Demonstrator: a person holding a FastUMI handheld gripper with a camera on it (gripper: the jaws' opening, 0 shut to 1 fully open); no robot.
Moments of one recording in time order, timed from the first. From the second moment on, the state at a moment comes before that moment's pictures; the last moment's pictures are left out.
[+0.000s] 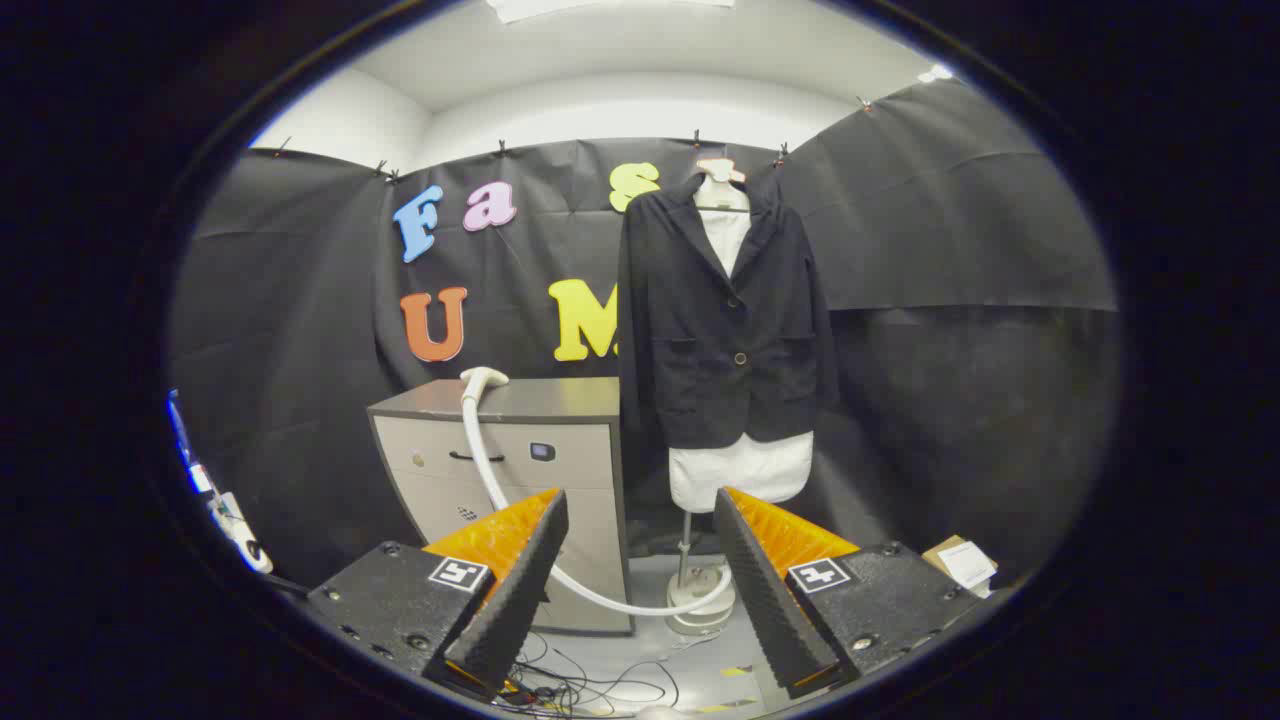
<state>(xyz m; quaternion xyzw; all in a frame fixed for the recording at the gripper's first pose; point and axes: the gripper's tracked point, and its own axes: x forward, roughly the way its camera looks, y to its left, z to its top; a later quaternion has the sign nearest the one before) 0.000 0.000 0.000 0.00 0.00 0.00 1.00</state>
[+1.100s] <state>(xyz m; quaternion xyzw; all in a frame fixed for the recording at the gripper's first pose) 0.068 0.071 0.062 -0.02 -0.01 0.06 1.00</state>
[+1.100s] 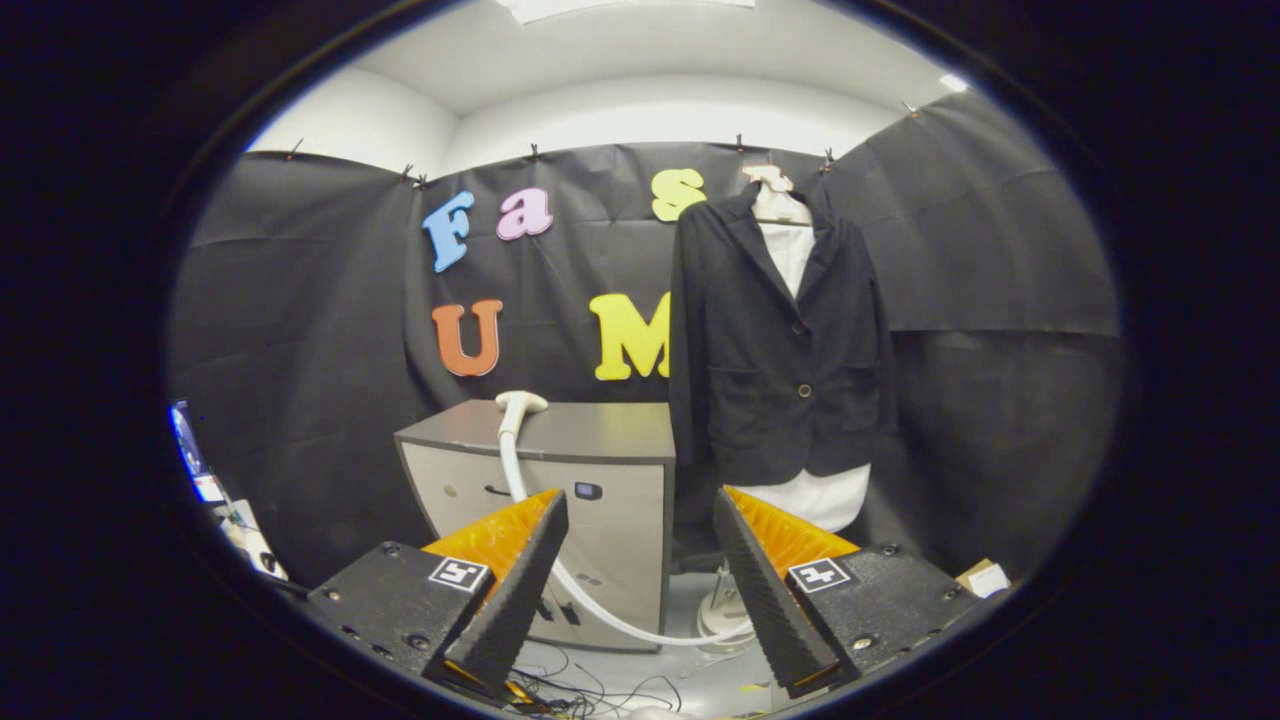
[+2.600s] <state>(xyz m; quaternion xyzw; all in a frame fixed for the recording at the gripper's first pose) 0.453 0.337 0.045 -0.11 0.17 0.21 0.96</state>
